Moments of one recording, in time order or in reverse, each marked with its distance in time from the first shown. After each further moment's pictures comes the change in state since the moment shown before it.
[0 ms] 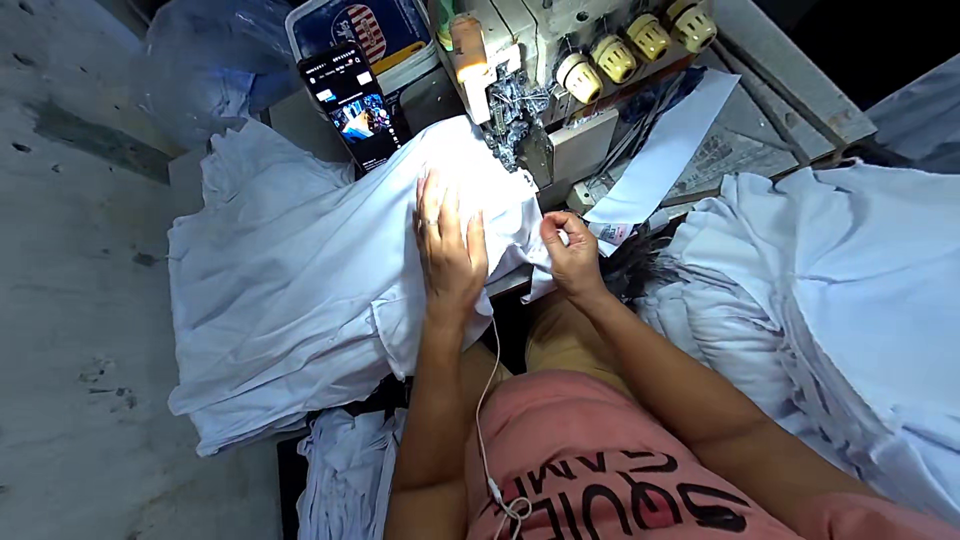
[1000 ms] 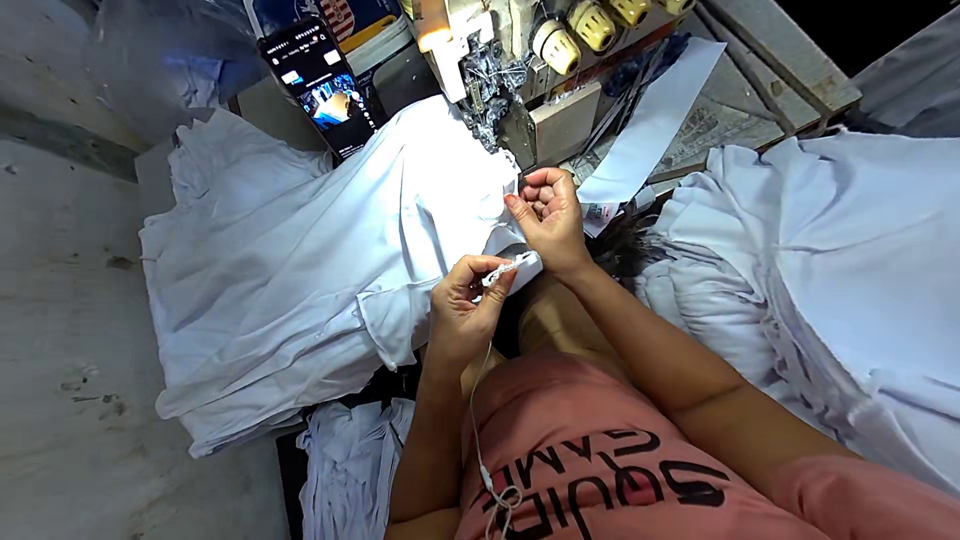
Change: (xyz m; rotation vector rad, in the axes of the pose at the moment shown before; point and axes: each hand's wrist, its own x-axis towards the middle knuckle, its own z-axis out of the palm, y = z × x) left_hand -0.051 0.038 -0.019 -0.856 -0.164 -0.166; right_hand 0.021 -0.025 0.017 0.063 0.051 -0.028
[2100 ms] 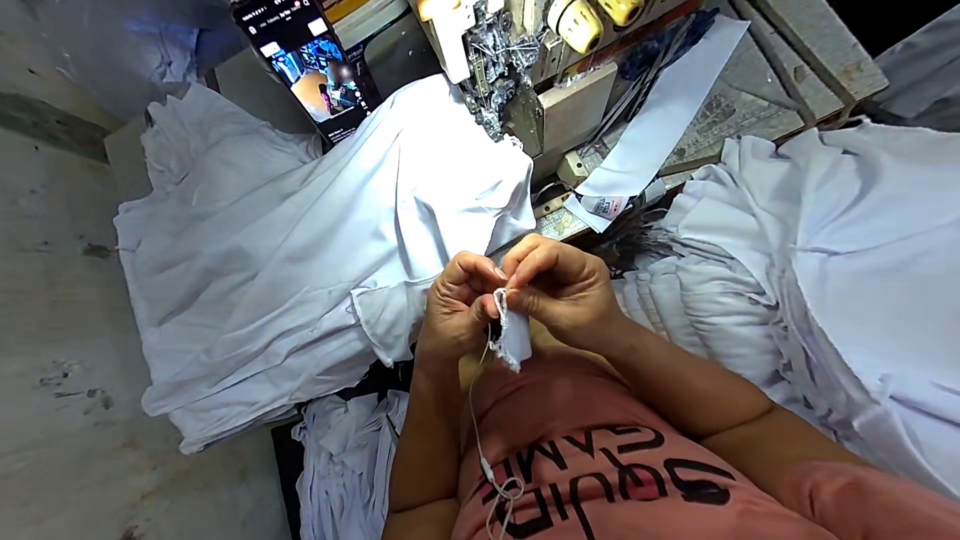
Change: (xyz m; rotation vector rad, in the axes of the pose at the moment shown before) left_hand 0.003 -0.013 -0.012 -0.585 -0.202 -0.026; right_hand -0.043 -0.064 -0.010 0.433 -0.407 -0.064
